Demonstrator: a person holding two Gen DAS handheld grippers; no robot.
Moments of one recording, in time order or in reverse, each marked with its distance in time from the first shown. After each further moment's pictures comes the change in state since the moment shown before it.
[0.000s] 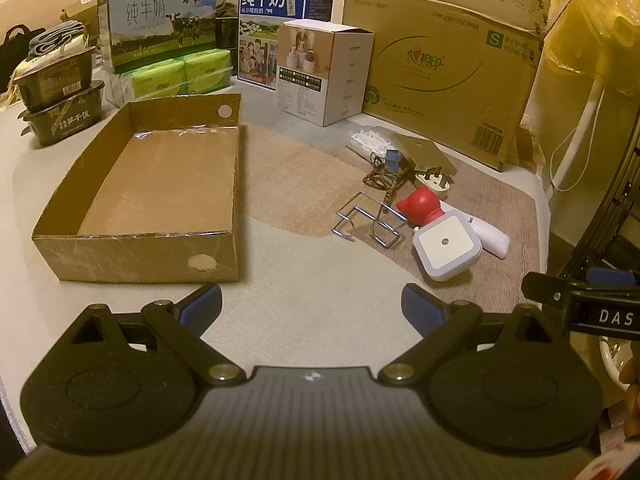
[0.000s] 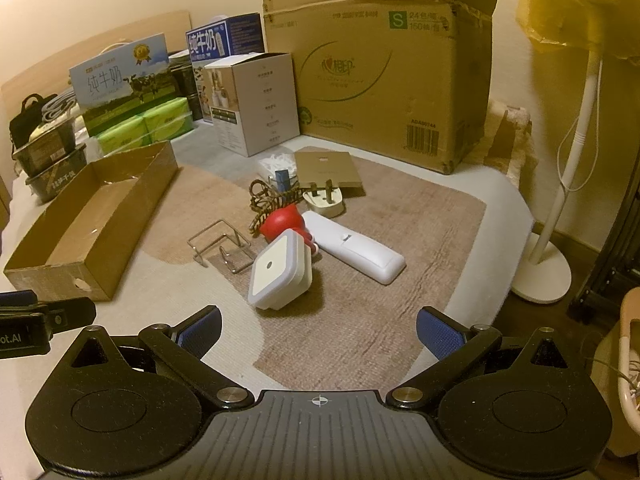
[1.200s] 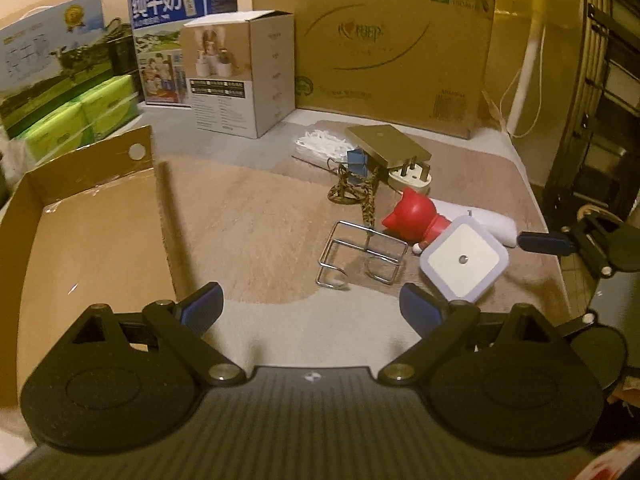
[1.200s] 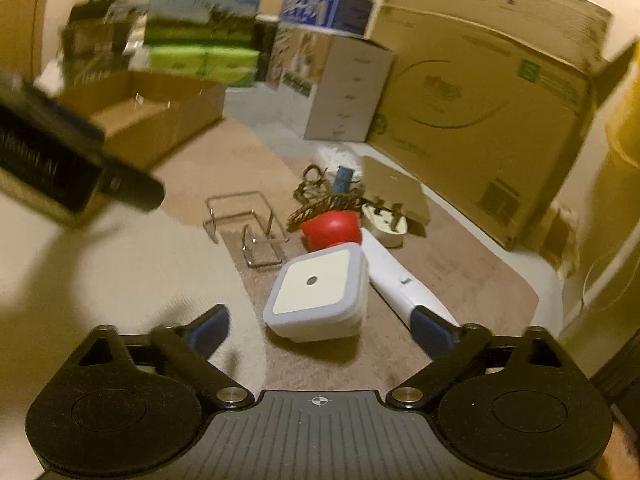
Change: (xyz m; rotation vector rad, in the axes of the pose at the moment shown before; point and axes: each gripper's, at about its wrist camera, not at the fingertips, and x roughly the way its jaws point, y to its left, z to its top) left arm 0.099 0.012 0.050 0.276 0.025 -0.188; right arm 0.101 0.056 -0.017 -0.443 -0.026 -0.036
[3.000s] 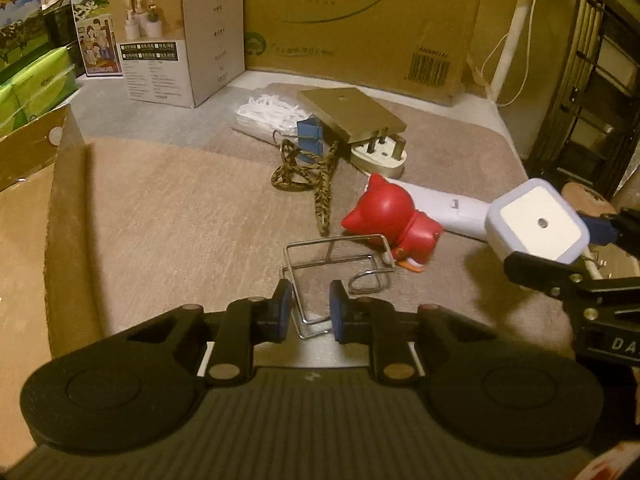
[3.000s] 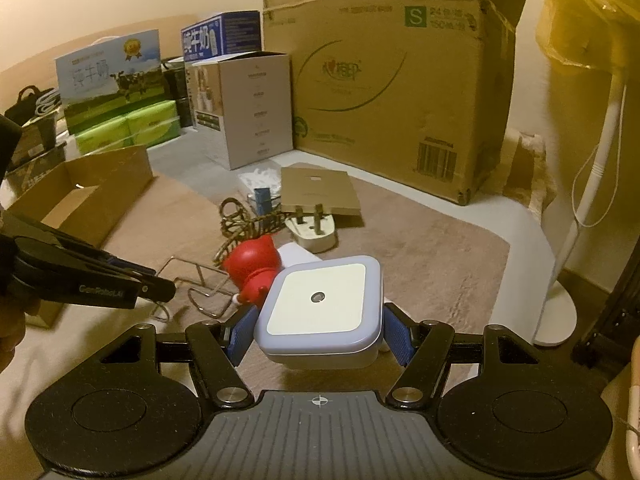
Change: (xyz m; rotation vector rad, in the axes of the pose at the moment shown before) left arm 0.069 -0.031 0.024 0.012 0.115 -0.092; right arm -0.020 -0.076 0.001 0.365 -0.046 -0.001
